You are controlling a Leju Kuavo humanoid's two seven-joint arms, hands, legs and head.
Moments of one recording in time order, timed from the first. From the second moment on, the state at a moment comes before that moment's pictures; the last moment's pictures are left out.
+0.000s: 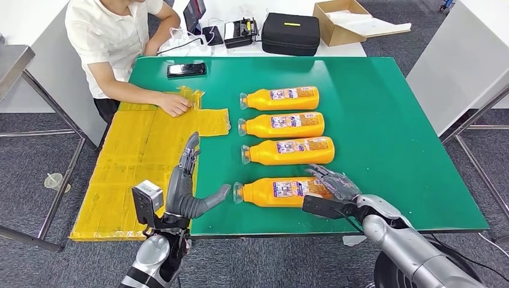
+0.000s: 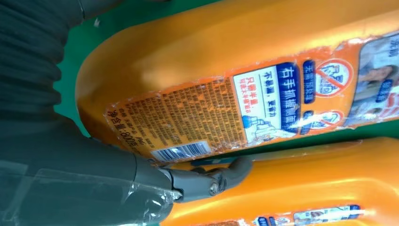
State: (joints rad) left arm -0.20 -0.19 -0.48 -1.29 0.12 0.07 -0.46; right arm -0.32 -0.52 0.75 -1.17 0.53 0.20 -0.18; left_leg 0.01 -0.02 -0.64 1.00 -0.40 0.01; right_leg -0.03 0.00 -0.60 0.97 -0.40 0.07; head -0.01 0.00
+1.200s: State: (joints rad) left arm -0.20 -0.19 -0.49 -1.28 0.13 0.08 -0.48; right arm -0.28 -0.40 0.64 -1.11 0.47 0.14 -0.29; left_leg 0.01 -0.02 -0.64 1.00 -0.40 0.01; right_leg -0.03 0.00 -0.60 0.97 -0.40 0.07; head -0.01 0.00
